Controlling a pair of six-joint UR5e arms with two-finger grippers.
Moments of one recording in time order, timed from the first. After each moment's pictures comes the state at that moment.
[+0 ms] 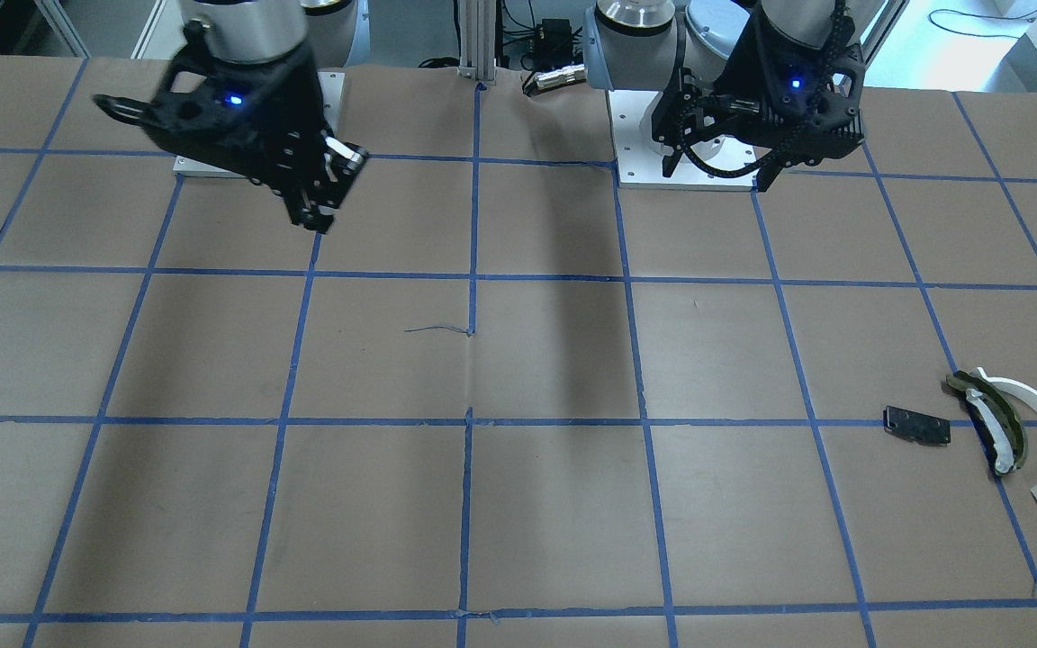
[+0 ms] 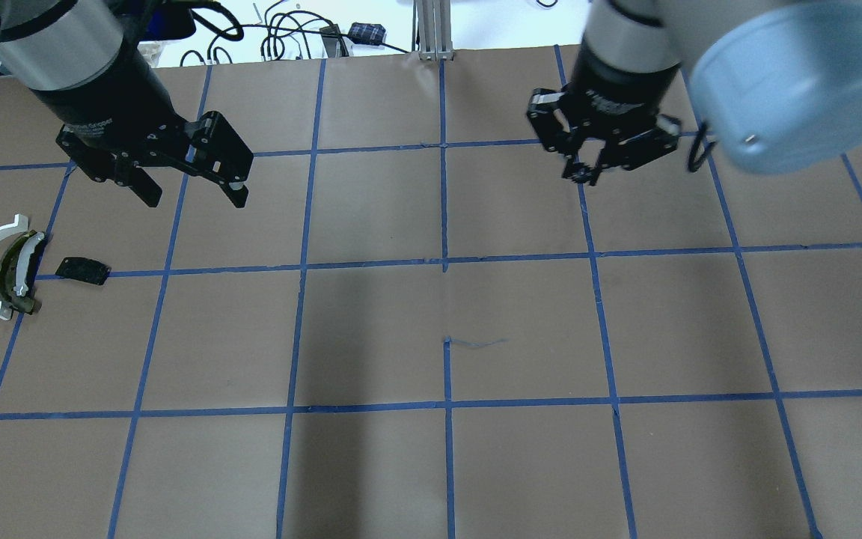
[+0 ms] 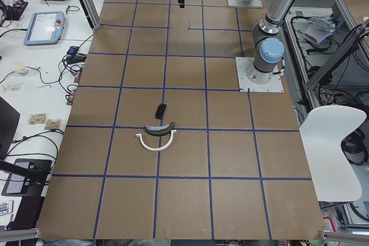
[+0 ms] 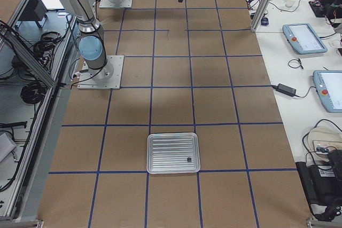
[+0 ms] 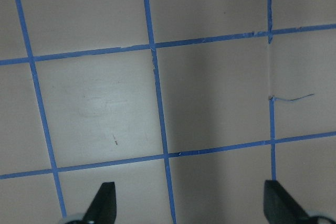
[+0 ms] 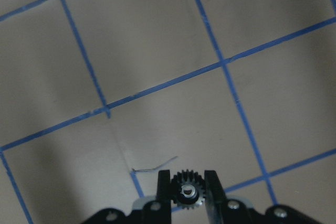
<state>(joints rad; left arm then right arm) -1.56 -1.51 -1.53 -1.73 1.51 0.12 1.83 -1.55 1.58 -1.73 -1.59 0.62</state>
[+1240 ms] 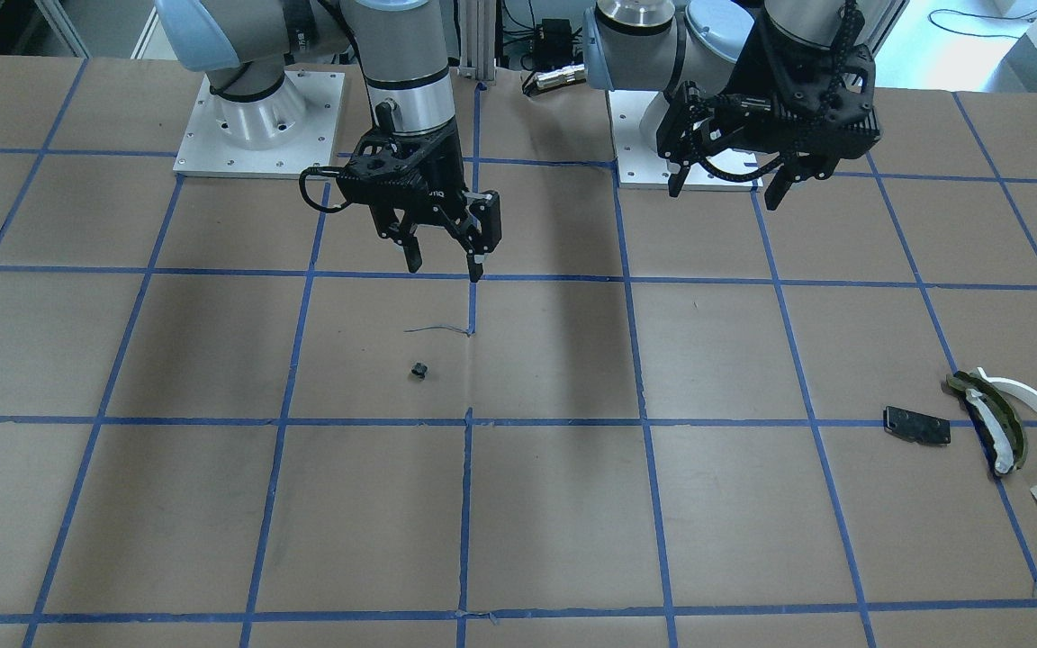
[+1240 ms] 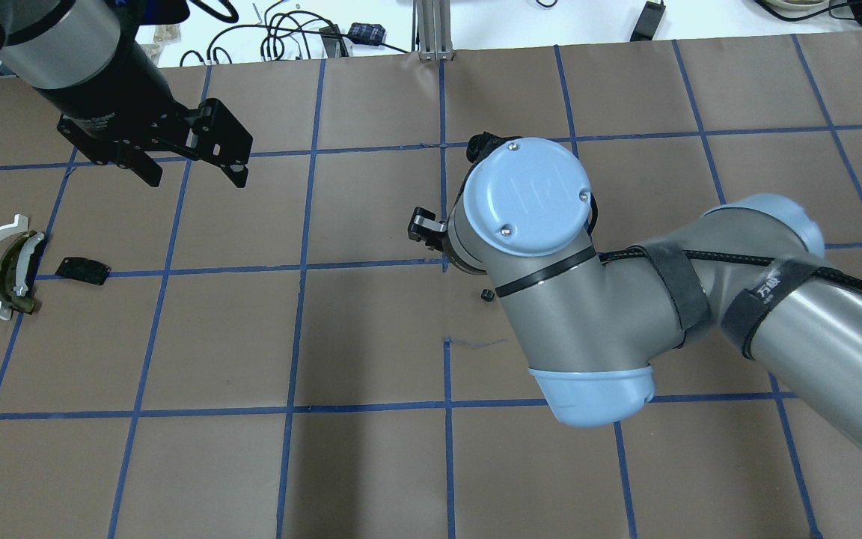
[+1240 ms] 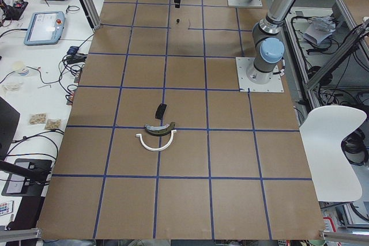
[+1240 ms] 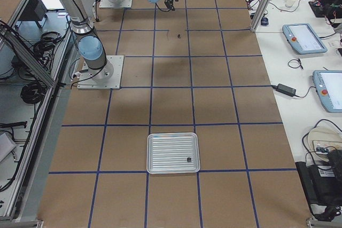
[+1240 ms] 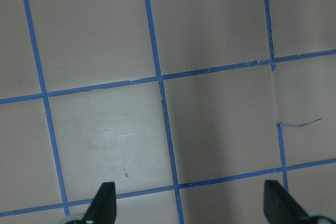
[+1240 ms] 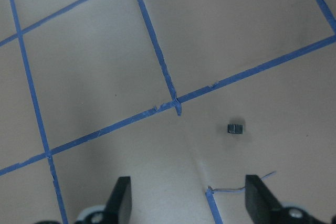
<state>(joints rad) -1.56 -1.50 -1.56 -1.61 1.51 0.10 1.99 -1.55 1.97 -2.37 -1.59 0.76</state>
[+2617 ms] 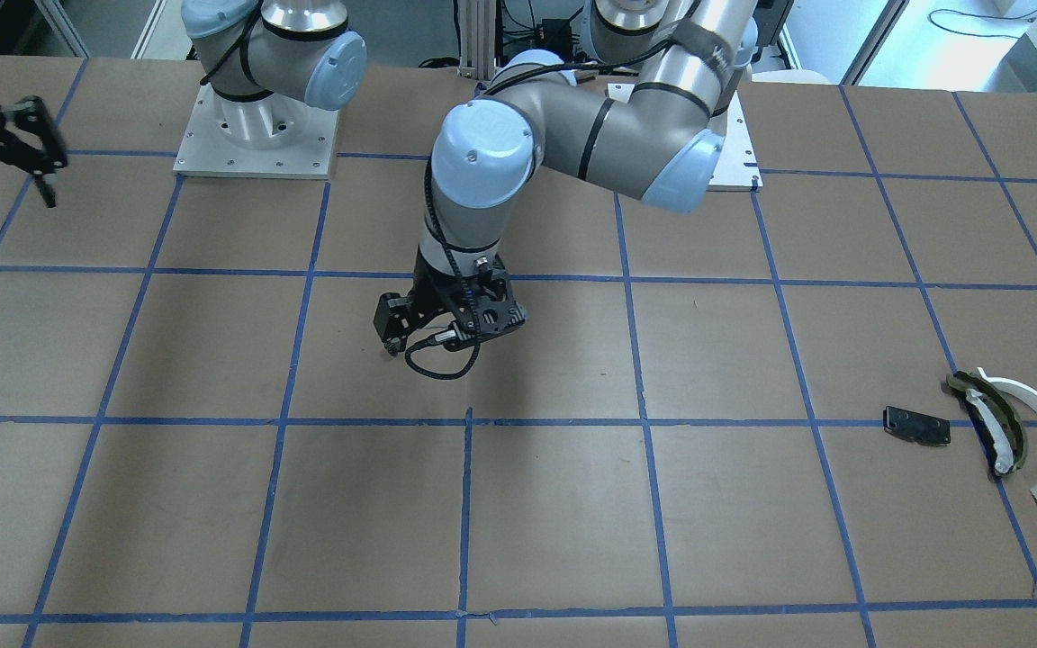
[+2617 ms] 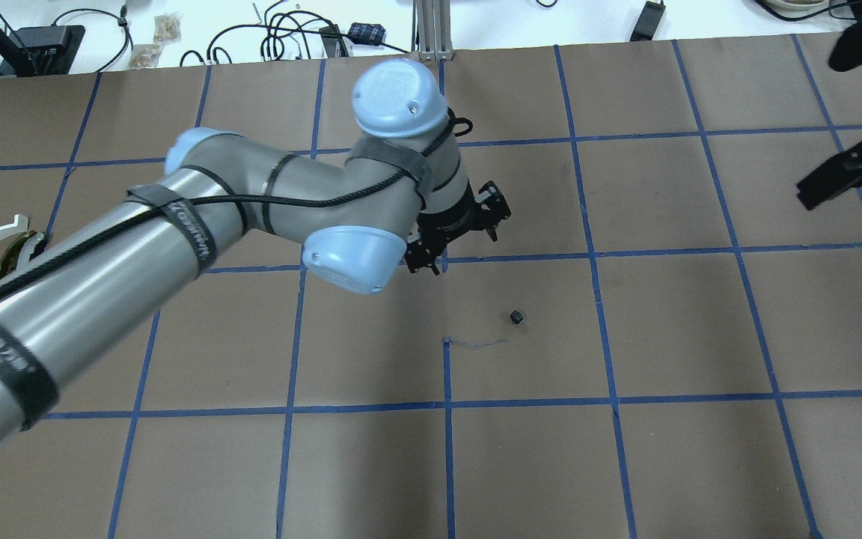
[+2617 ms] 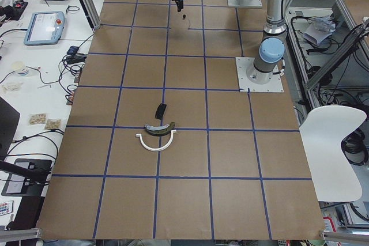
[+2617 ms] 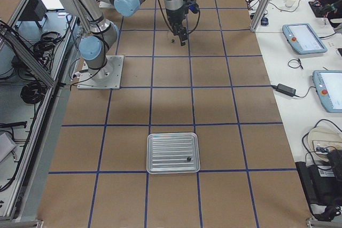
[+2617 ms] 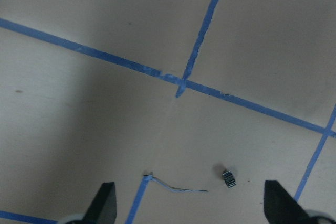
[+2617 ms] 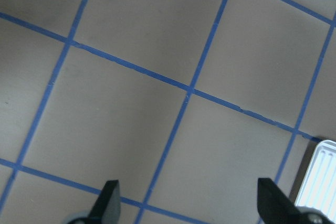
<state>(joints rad) -2.02 -1.96 -1.68 -0.97 1.41 -0.96 1.08 -1.76 1.83 -1.81 -1.59 -0.89</state>
